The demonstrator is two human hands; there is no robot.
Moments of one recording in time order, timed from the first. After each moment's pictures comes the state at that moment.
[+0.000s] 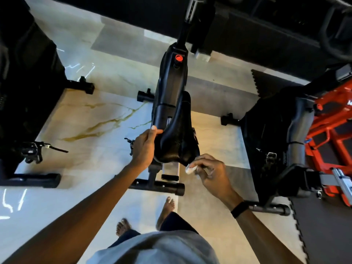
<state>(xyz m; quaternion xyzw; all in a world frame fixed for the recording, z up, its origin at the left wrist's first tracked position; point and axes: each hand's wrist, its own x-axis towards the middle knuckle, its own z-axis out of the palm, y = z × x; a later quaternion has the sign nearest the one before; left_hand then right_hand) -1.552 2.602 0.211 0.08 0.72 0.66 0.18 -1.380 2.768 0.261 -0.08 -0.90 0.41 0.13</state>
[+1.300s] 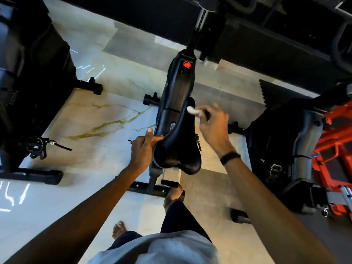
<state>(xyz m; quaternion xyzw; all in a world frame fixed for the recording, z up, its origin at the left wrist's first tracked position) -1.552 2.600 0.218 0.06 0.69 0.71 0.15 -1.512 2.791 0.332 -0.15 -0.92 0.27 0.23</state>
